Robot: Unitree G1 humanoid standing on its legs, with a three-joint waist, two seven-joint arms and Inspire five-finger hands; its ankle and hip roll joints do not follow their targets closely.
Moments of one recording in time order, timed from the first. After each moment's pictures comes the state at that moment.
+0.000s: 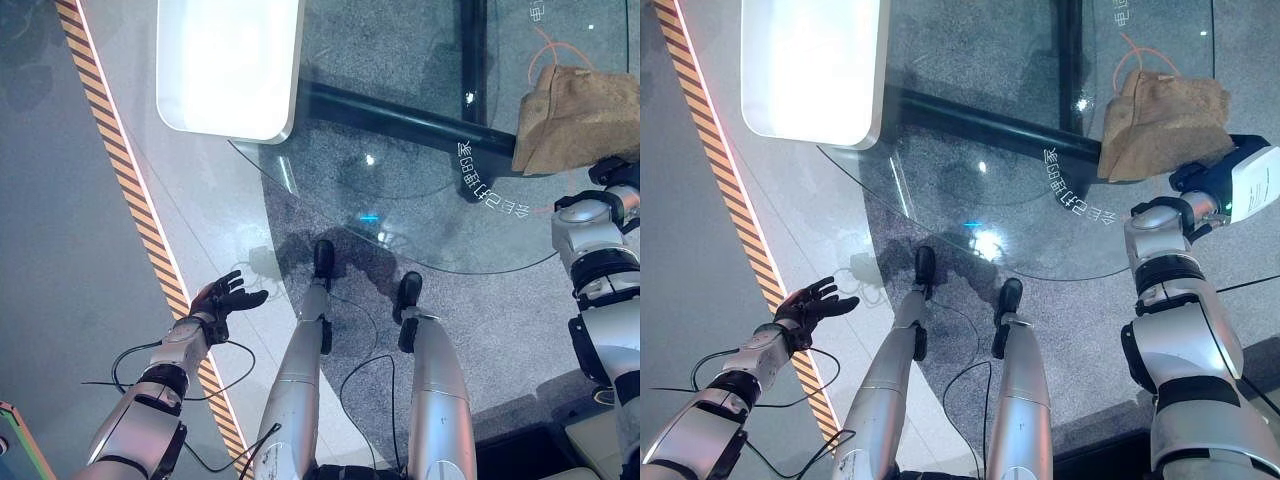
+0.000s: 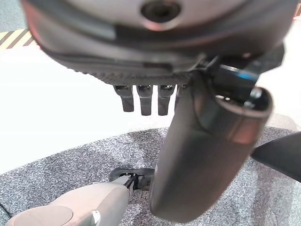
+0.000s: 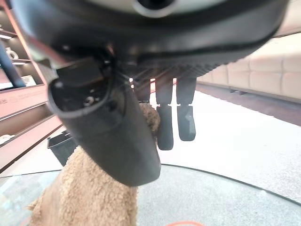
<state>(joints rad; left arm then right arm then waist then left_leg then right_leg) -0.54 0.49 -0.32 1.09 -0.72 -0.02 -0.08 -1.14 -0.71 0.40 1.25 0.32 0.08 -0.88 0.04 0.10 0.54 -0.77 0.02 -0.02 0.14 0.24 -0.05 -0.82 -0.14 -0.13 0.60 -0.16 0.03</state>
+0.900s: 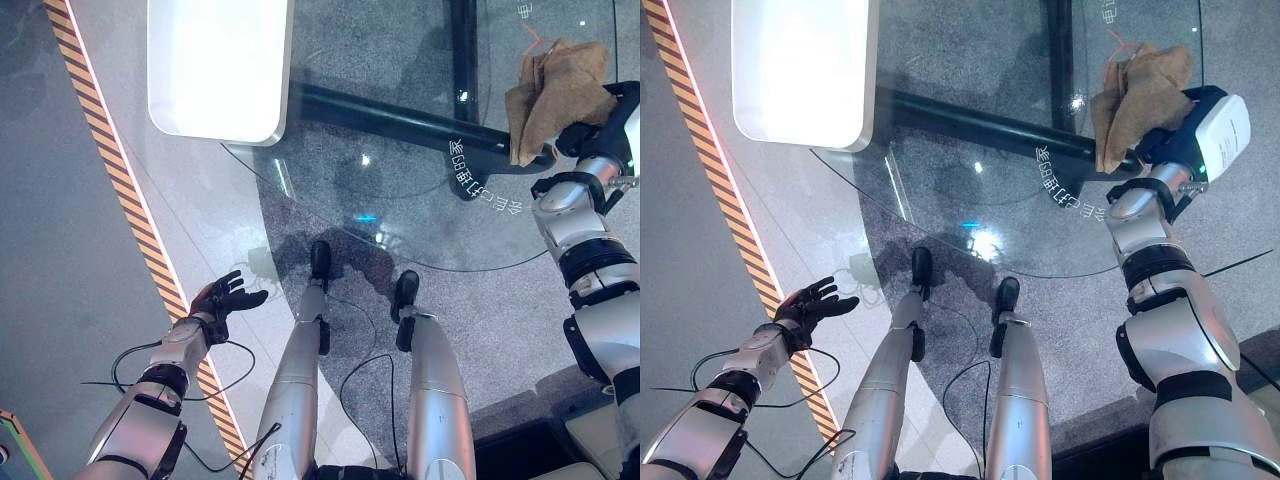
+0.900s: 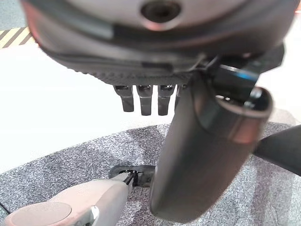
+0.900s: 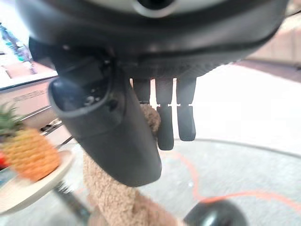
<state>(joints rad) -0.55 0.49 -0.32 1.09 -0.72 -0.02 -0.08 -1.18 -0.67 0.56 1.11 0.19 0.04 -0.79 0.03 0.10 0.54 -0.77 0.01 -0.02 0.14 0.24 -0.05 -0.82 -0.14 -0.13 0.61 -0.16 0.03</state>
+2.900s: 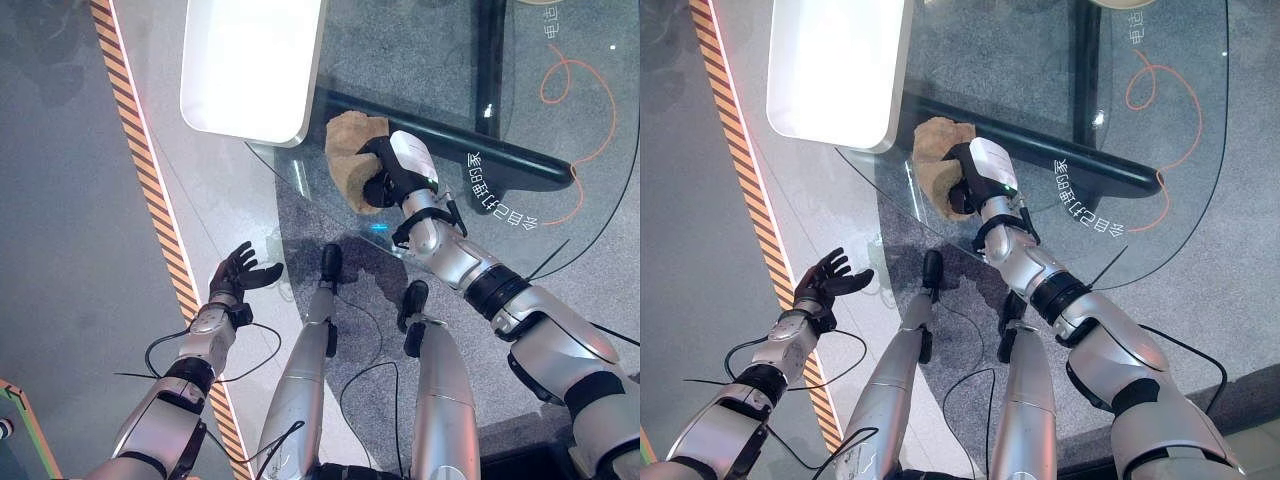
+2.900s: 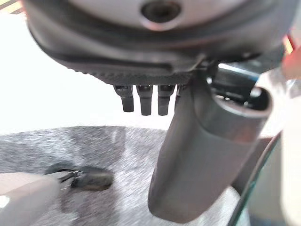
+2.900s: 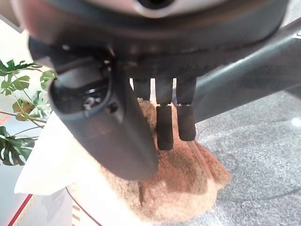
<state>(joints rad) -0.57 0.38 -0.28 0.97 -0.77 -0.19 0.13 -1.07 -0.44 0.84 0.70 0.00 0.12 -0.44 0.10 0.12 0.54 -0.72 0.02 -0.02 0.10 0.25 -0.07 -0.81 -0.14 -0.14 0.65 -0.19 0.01</state>
